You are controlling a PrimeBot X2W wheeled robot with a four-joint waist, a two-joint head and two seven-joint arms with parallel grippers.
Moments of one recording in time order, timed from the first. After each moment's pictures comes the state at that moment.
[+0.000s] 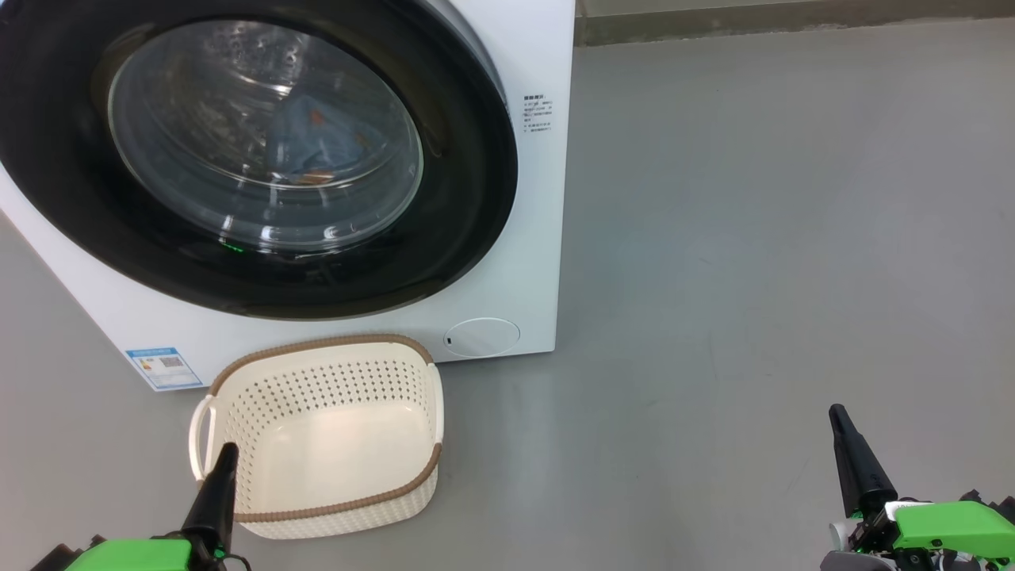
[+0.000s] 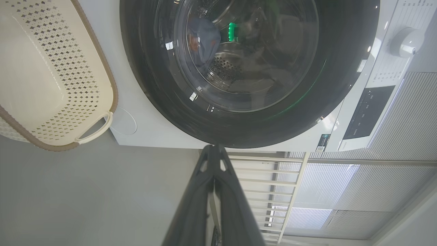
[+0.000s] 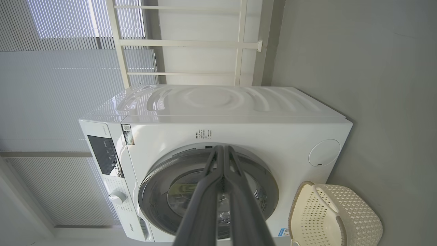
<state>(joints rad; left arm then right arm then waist) -0.07 0.03 0.08 0.26 -1.60 -0.13 0.11 -0.07 -0.05 -0.13 0.27 1.61 0.13 0.10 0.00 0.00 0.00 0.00</state>
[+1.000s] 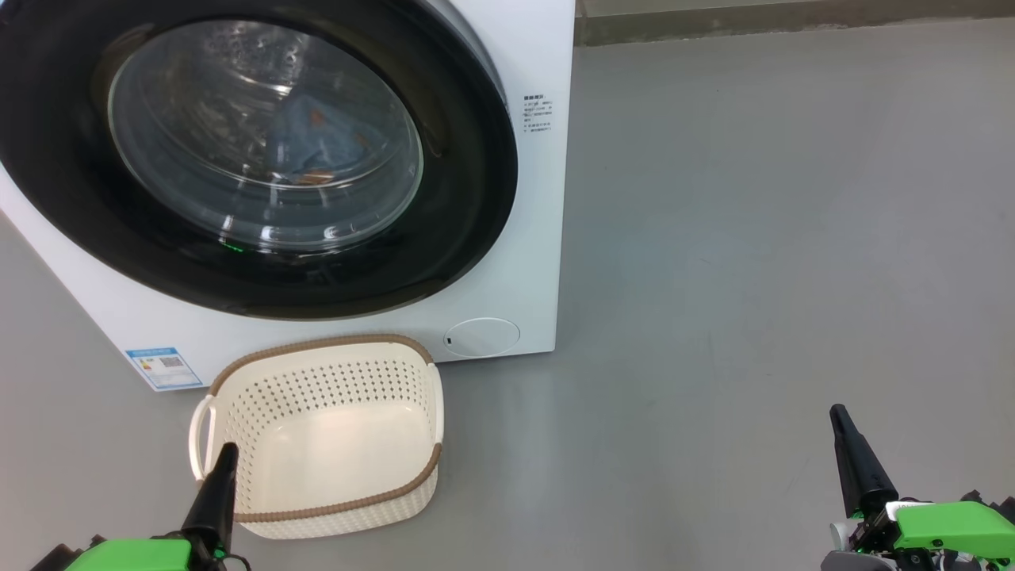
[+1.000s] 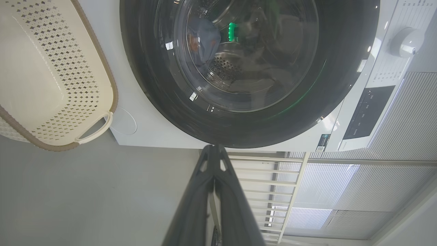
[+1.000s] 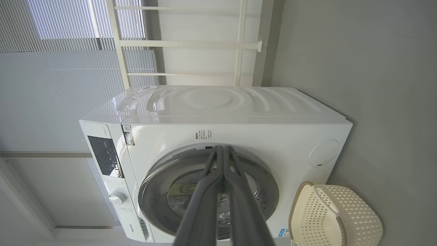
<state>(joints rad) -0.07 0.03 0.08 0.26 -1.60 -0.13 0.11 -0.07 -0.05 -0.13 0.27 1.61 0.13 0.10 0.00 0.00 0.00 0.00</state>
